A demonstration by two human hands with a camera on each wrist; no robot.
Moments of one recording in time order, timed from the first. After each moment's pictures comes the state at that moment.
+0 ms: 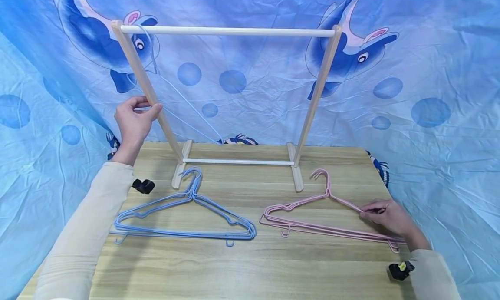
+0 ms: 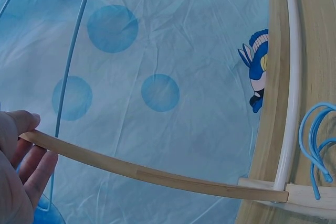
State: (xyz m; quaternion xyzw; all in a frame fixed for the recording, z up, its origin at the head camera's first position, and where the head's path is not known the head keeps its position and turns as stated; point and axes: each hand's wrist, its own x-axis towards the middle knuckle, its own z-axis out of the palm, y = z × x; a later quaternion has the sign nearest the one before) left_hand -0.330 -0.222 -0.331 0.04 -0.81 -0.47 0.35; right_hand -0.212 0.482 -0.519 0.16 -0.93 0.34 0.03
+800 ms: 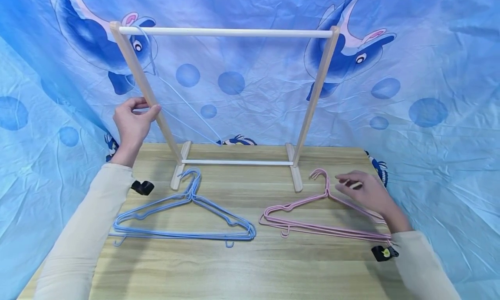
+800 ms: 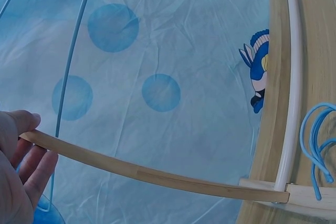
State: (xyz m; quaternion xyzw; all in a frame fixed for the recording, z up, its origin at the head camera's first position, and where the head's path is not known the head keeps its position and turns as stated) left_hand -0.332 -0.224 -0.331 0.03 -0.80 -0.48 0.35; right_hand -0.230 0.387 -0.431 0.19 -0.93 0.30 0.09
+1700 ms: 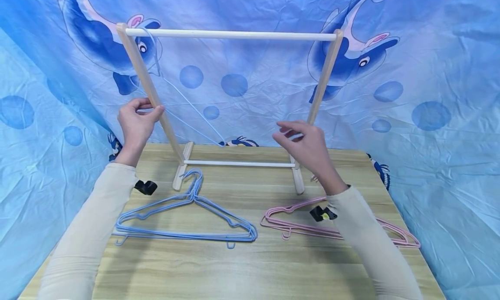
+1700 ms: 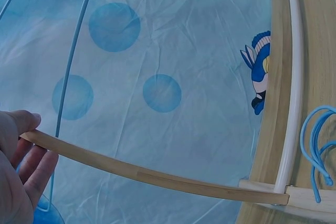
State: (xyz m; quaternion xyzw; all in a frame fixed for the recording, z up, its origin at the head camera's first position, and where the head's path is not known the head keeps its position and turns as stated) left_hand -0.333 -0.226 -0.331 0.03 -0.80 -0.49 0.36; right_hand -0.265 0.203 -0.315 0.19 -0.87 0.42 0.19
